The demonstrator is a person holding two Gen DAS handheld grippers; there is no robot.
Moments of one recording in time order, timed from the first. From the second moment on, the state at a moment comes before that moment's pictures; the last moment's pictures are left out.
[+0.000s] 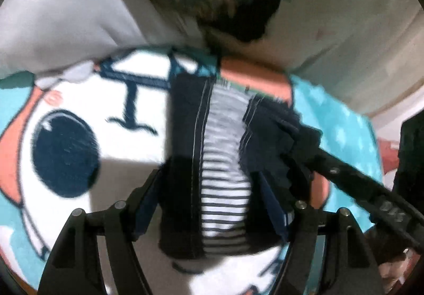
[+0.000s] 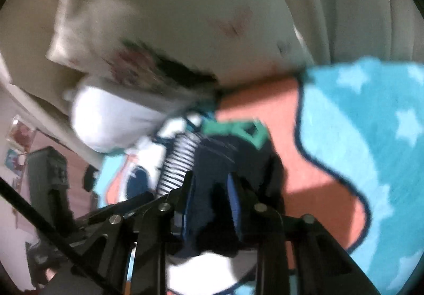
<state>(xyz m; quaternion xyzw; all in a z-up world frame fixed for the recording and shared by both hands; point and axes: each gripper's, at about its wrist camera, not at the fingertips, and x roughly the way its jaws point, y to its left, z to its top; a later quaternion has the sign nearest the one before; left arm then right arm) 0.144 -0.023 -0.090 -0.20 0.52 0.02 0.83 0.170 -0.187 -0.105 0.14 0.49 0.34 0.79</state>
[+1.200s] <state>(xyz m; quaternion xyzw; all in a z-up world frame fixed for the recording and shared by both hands) -0.050 -0.040 -0.025 -0.10 0.21 0.09 0.97 -0.035 -0.248 -0.078 0.15 0.25 0.23 0.93</state>
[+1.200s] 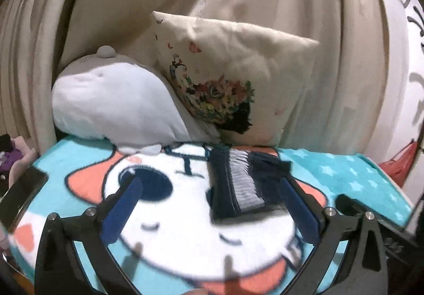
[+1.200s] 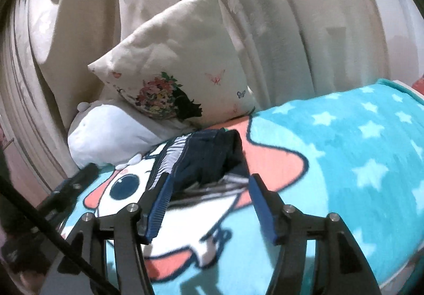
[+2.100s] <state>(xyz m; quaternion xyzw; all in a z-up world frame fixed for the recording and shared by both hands) -0.123 -0.055 -0.036 -0.08 0.30 0.12 0.94 -0.121 -0.229 -0.087 0.06 0.26 0.20 0.94</state>
